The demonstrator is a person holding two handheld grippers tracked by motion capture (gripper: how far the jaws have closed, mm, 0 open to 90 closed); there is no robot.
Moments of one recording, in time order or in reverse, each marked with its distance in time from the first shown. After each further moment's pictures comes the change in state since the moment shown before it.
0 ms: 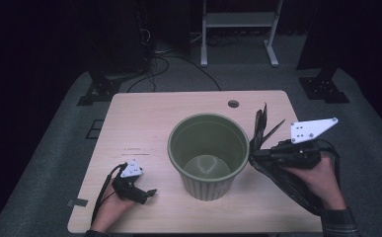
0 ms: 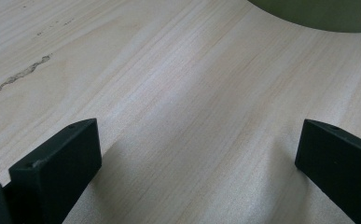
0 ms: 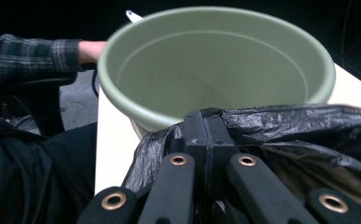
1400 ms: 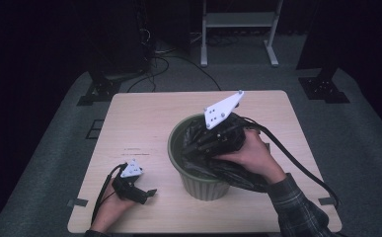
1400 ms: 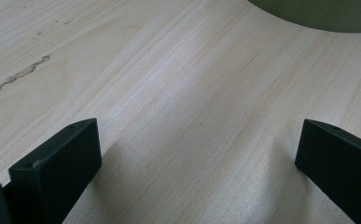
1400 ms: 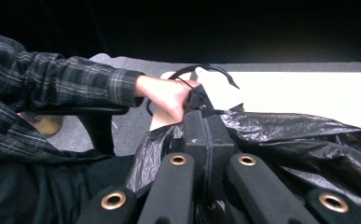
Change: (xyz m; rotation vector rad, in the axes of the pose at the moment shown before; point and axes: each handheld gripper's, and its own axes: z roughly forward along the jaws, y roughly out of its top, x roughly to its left) left arm 0.000 0.000 0.000 0.000 0.001 0.000; right arm 0.029 0.125 0.124 0.098 0.295 -0.137
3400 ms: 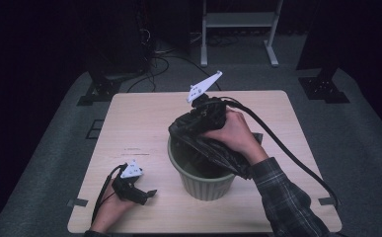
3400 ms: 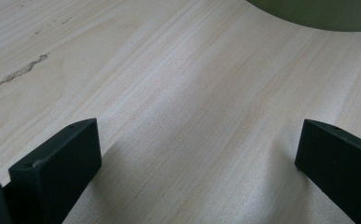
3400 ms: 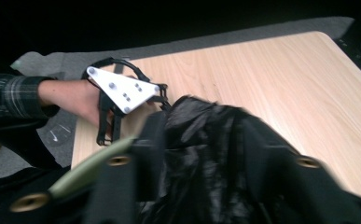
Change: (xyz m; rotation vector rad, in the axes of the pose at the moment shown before) left arm -0.001 -0.001 -0.001 -0.001 0.000 0.003; right arm -0.070 0.012 0.019 0.101 -0.222 0.141
